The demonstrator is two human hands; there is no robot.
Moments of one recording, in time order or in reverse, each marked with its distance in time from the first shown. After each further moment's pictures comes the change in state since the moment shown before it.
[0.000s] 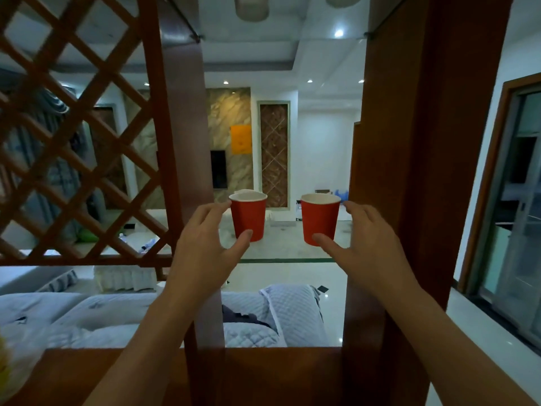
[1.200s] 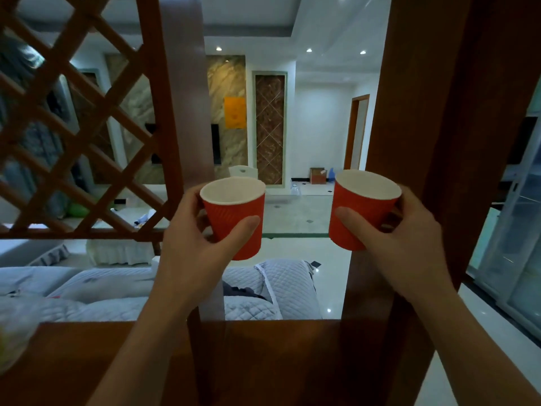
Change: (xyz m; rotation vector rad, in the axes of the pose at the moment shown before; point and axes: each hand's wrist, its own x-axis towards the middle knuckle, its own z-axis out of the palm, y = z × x) left_hand -0.032 -0.017 -0.005 -0.675 0.052 -0.112; right_hand -0.040 -0.031 -0.024 0.564 0.135 0.113
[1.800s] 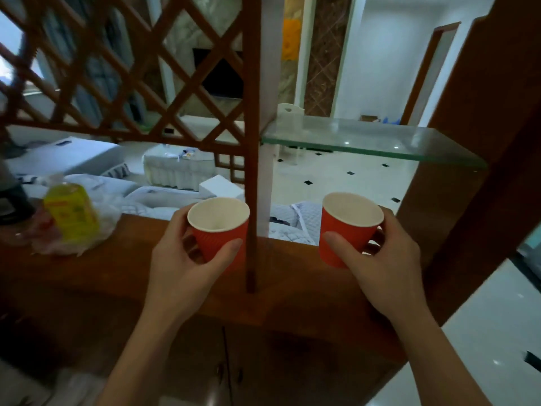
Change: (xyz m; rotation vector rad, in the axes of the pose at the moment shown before) left_hand -0.147 -0.049 -0.092 0.199 0.126 -0.221; right_hand -0.133 0.010 0.050 0.095 -0.290 0.112
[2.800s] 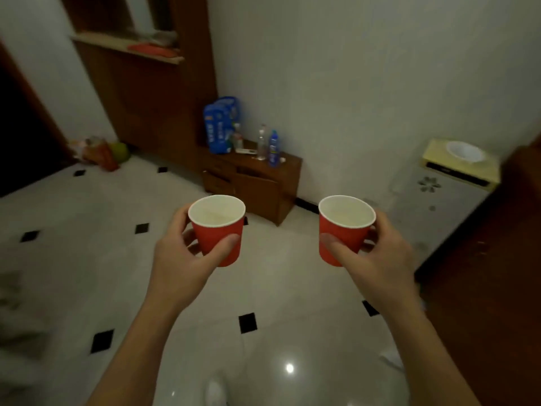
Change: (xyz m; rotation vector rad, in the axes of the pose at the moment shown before) left_hand -0.539 0.195 -0.136 0.799 1.668 -0.547; right_hand -0.373 -0.227 0.163 0.838 -1.576 -0.622
